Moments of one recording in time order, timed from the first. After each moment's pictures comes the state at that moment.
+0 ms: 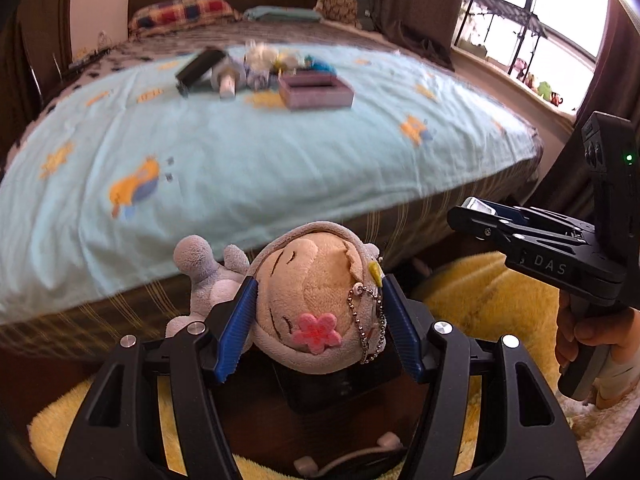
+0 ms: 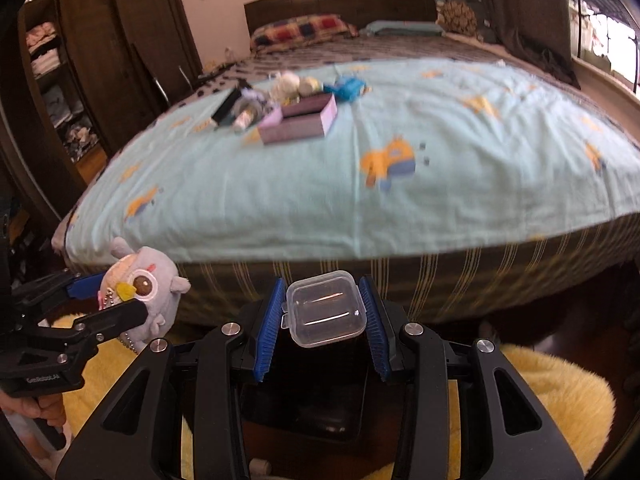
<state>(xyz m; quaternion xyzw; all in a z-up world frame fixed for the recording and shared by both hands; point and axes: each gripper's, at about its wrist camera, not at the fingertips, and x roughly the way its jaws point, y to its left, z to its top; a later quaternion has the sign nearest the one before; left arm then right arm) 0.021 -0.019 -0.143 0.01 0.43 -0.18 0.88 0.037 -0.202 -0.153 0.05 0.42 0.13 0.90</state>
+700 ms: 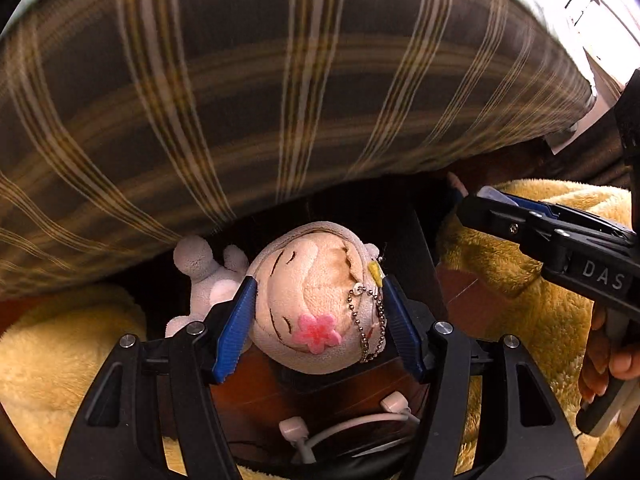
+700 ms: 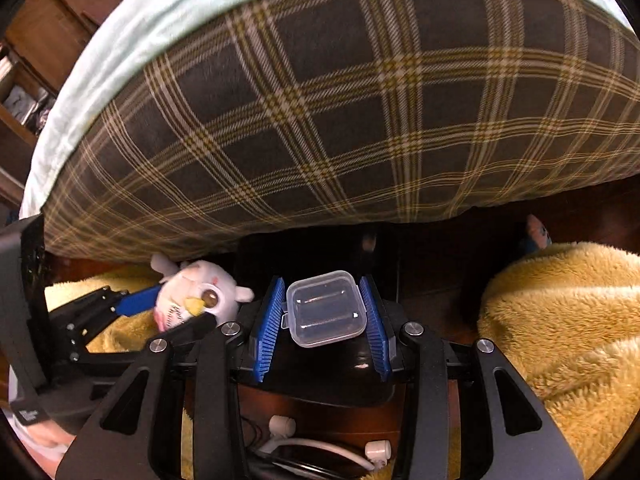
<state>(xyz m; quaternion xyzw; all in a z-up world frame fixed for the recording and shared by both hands) 0.058 -0.038 -0.295 0.00 0.58 -0.15 0.80 0.062 -0.185 -0.287 0.11 0.55 0.13 0.82</state>
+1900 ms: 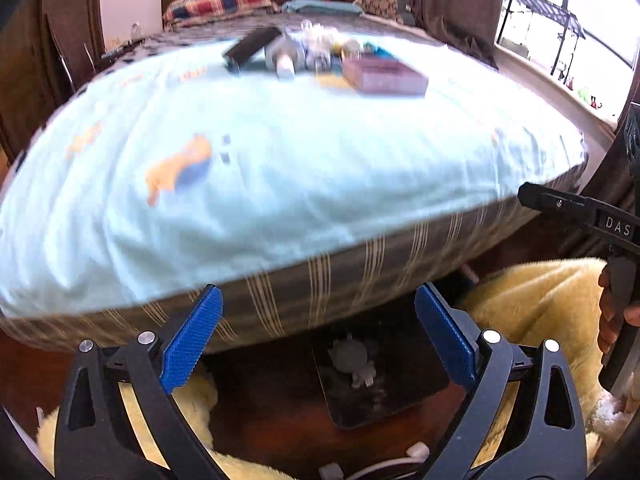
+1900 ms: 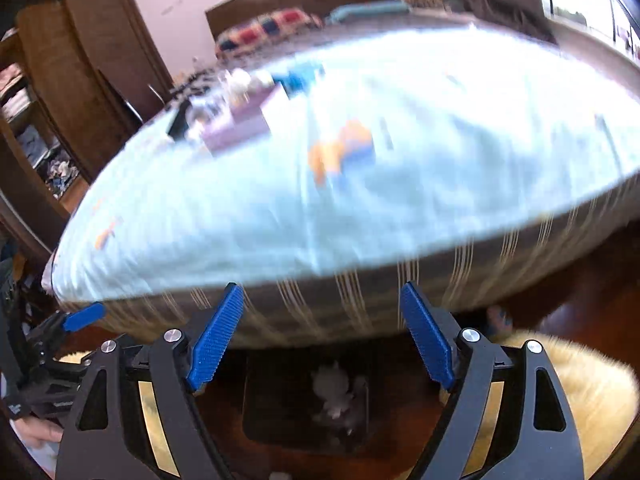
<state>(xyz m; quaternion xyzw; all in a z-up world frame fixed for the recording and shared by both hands) 0.047 0.016 -0.146 0.01 0.43 -0.11 0.90 0.072 -0.219 -0.141 0.10 0.40 0.10 0.91</state>
